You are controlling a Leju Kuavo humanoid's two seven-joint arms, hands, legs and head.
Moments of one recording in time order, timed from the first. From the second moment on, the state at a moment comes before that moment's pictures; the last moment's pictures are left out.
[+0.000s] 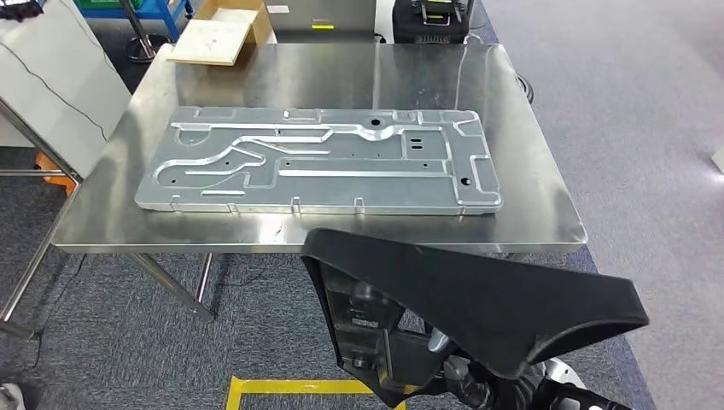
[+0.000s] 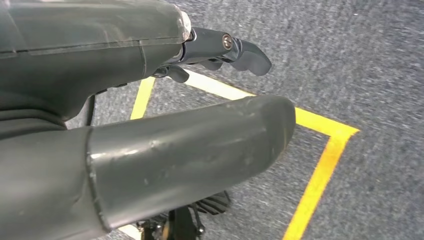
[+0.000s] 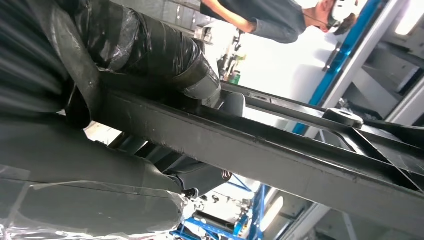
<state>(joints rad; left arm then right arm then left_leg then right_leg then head) -0.06 0.03 1.37 -0.23 -0.95 0.01 -0.29 0.03 -0.25 0.37 -2.14 -0.17 0.36 -0.57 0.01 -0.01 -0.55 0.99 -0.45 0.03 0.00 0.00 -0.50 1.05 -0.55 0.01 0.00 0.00</state>
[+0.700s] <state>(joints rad) -0.06 0.02 1.37 -0.23 -0.95 0.01 -0.29 0.02 -0.25 0.35 -2.13 -0.18 0.38 -0.56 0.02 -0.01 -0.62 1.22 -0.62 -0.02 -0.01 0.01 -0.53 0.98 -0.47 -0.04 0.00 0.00</state>
